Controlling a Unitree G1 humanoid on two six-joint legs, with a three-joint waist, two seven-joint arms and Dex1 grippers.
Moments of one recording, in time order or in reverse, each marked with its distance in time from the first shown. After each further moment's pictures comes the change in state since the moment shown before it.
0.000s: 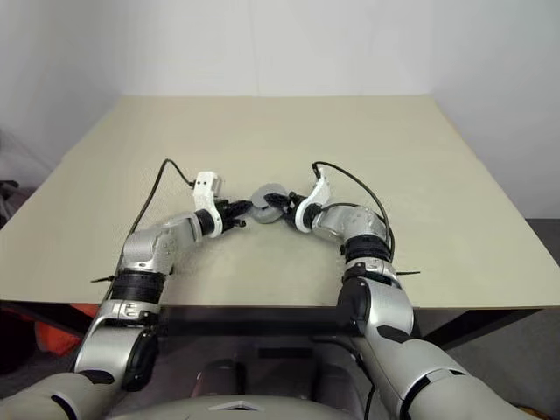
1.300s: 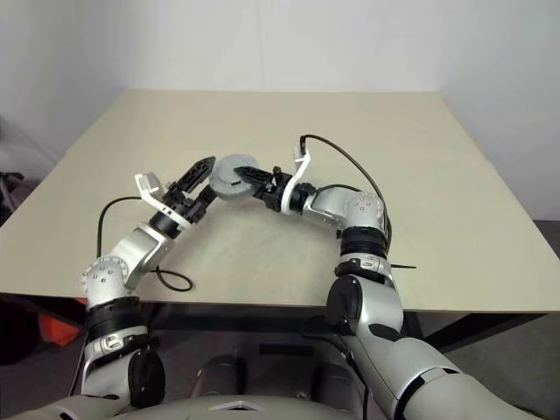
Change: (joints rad) left arm 0.093 -0.076 0.356 -0.154 -0.888 0.262 0.229; right arm -0.017 0.062 0.014 -0.267 0.335 0.305 -0.068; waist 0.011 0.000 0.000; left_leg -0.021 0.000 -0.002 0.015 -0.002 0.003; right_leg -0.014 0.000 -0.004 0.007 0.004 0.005
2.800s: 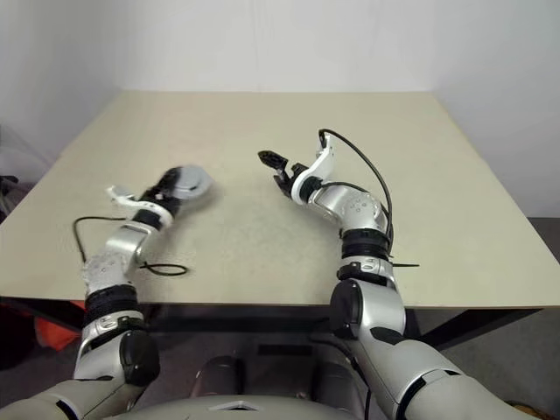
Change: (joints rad) left arm -0.045 0.081 0.175 0.236 0.160 -0.353 0.109; right arm 0.025 -0.024 0.077 0.004 -0.136 -0.364 -0.027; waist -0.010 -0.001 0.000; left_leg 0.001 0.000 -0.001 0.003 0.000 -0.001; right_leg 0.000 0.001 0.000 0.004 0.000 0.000
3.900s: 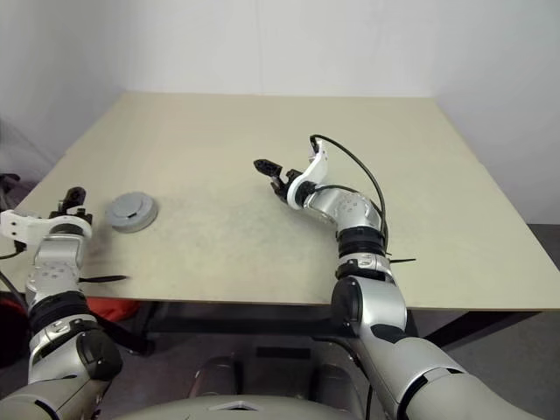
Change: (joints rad) left arm 0.023 0.214 0.087 0.094 0.247 -0.296 0.207; right arm -0.026 -0.014 0.069 0.108 -0.058 -0.056 0.057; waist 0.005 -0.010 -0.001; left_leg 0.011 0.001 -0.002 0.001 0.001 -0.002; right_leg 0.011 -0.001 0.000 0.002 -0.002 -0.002
